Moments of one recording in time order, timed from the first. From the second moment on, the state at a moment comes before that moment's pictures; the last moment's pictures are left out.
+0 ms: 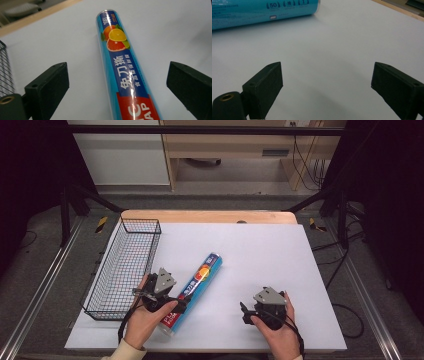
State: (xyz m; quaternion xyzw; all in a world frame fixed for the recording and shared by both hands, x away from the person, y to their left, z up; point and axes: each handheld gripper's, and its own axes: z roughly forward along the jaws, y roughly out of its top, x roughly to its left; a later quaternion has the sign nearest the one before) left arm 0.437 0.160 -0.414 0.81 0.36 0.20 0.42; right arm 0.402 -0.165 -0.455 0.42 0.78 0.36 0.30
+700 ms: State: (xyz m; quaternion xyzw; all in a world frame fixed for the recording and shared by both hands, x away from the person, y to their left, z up) left arm 0.443 0.154 -0.412 0.85 0.36 0.15 0.36; right arm 0.399 -0.159 -0.460 0.42 0.78 0.35 0.30
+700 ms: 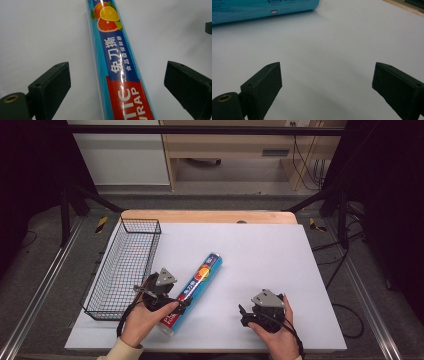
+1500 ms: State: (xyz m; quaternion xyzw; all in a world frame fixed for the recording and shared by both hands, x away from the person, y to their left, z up) left arm 0.466 0.117 -0.395 0.90 0.34 0.14 0.21; right arm 0.400 -0.168 -0.460 0.43 0.79 0.35 0.27
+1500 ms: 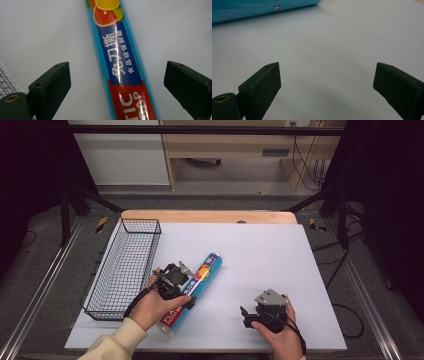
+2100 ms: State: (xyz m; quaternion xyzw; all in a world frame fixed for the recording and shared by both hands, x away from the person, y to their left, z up) left arm 0.490 0.107 -0.413 0.91 0.37 0.09 0.19; right arm 0.401 -0.168 -0.462 0.43 0.79 0.35 0.25
